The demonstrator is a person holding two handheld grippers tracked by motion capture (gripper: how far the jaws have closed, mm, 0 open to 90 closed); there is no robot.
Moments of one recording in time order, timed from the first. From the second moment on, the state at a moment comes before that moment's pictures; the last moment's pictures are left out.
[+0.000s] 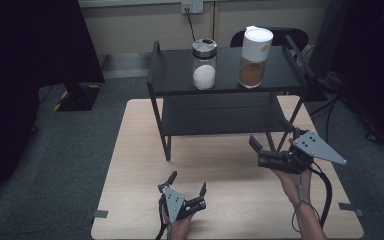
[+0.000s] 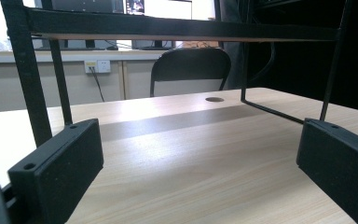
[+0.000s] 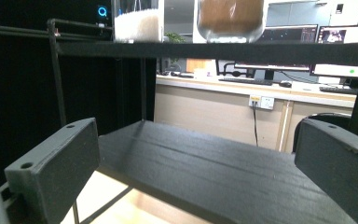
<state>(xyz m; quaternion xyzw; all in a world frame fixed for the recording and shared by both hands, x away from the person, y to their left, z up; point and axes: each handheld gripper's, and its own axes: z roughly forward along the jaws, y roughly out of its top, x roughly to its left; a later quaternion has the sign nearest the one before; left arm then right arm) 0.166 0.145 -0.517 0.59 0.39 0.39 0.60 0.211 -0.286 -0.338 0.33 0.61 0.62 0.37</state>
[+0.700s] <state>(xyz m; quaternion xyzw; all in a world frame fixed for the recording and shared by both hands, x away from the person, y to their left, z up) 0.166 0.145 -0.517 0.59 0.39 0.39 0.60 0.182 -0.293 -0.393 0.35 0.59 0.63 0.36</state>
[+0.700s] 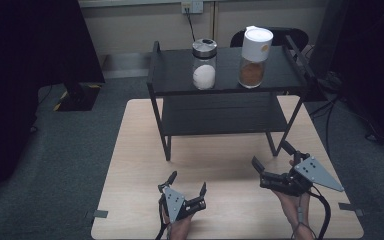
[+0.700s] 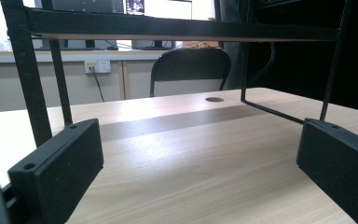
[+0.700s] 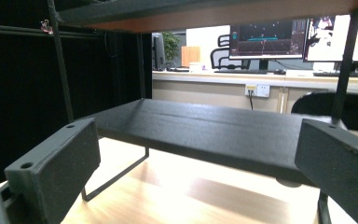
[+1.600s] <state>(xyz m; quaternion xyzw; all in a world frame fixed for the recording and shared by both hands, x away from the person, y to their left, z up) 0.166 0.145 -0.517 0.59 0.39 0.39 0.60 0.163 -0.298 -0.448 0.38 0.59 0.62 0.35</state>
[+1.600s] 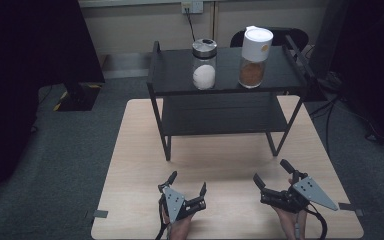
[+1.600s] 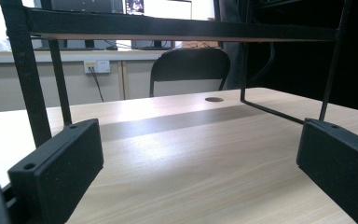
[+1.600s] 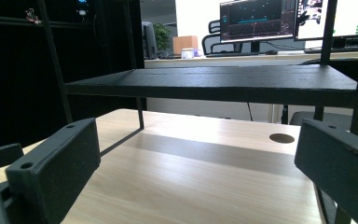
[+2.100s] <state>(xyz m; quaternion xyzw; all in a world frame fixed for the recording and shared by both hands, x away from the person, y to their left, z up) 0.166 0.145 -0.517 0.59 0.39 0.39 0.60 0.157 -0.302 -0.468 0.39 0.58 0.62 0.34</state>
